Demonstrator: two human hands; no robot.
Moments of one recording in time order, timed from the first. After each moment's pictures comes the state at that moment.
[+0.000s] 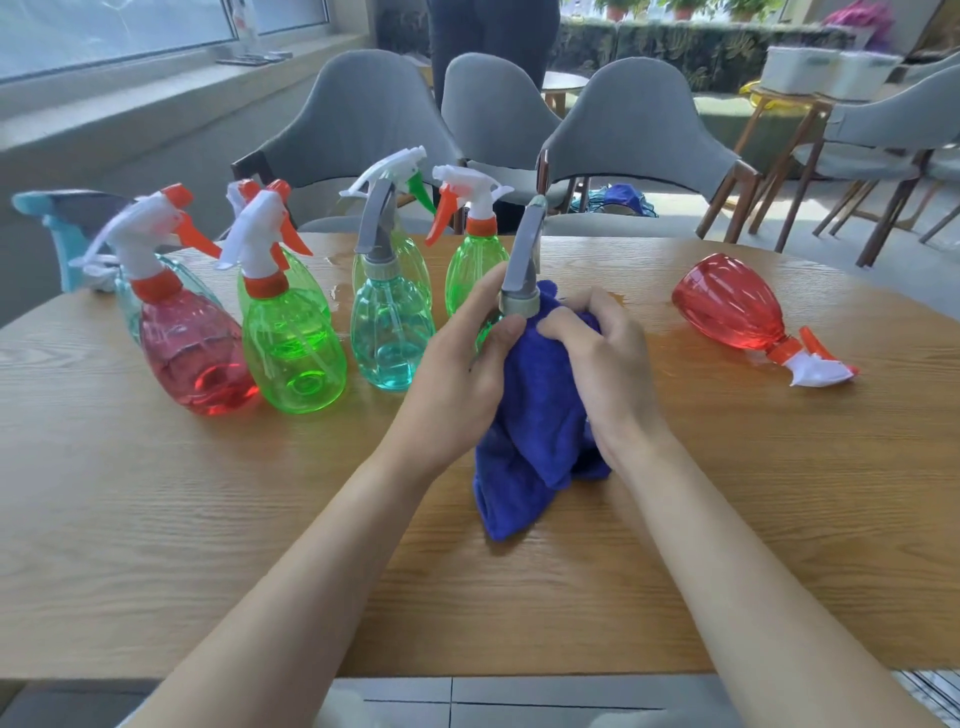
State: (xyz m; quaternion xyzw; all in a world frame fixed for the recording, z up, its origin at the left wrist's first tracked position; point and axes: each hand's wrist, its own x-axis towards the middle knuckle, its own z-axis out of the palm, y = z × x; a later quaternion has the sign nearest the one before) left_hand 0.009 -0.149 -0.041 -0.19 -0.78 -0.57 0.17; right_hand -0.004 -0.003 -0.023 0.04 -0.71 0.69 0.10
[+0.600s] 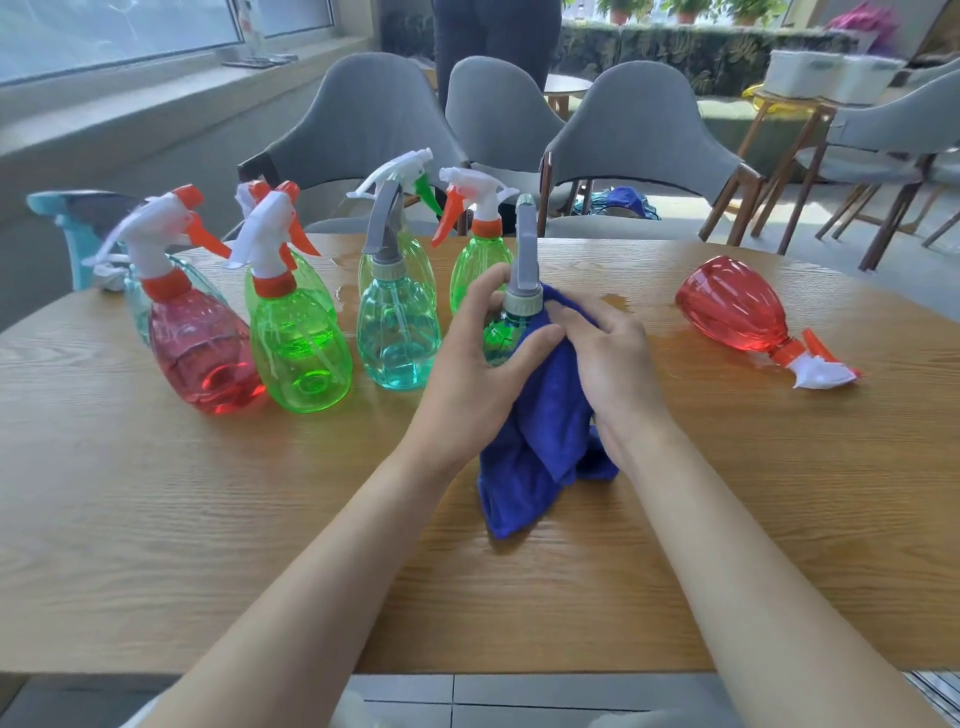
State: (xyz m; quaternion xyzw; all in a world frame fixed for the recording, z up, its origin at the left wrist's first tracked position) left_hand 0.007 -0.141 -0.046 -0.13 -0.76 -0.63 0.14; right_hand -0.012 -0.003 -0.028 0.04 -0.66 0.75 0.05
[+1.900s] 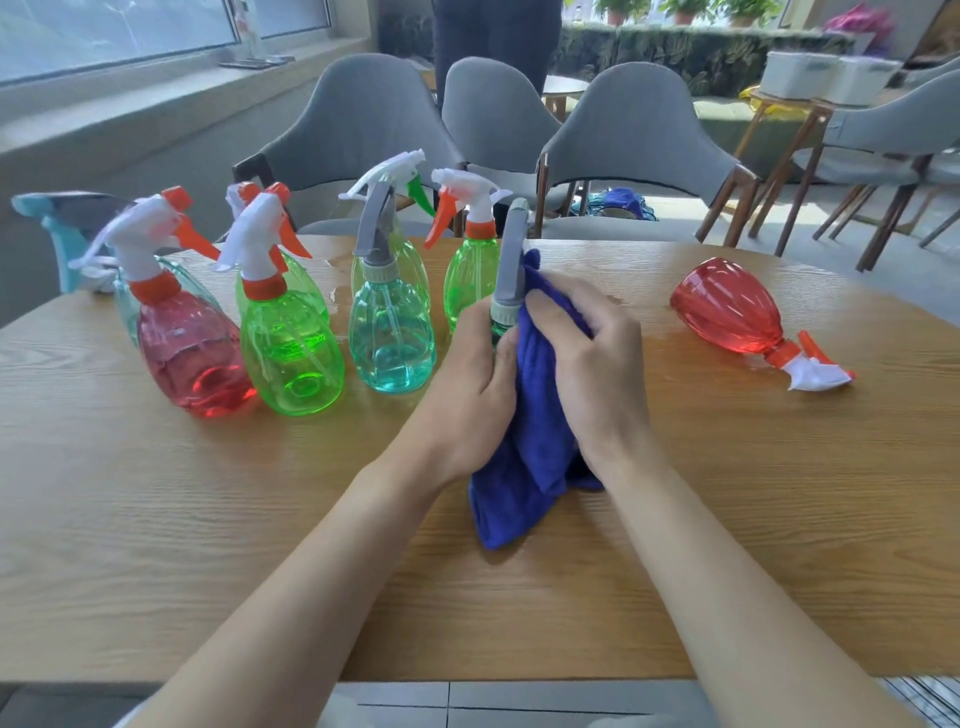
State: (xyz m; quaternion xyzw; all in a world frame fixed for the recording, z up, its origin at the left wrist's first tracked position) left_hand 0.012 -0.140 -0.043 -0.16 -0.81 -0.55 0.12; right_hand 0.003 -0.013 -0.019 0.12 -0.69 0.69 0.17
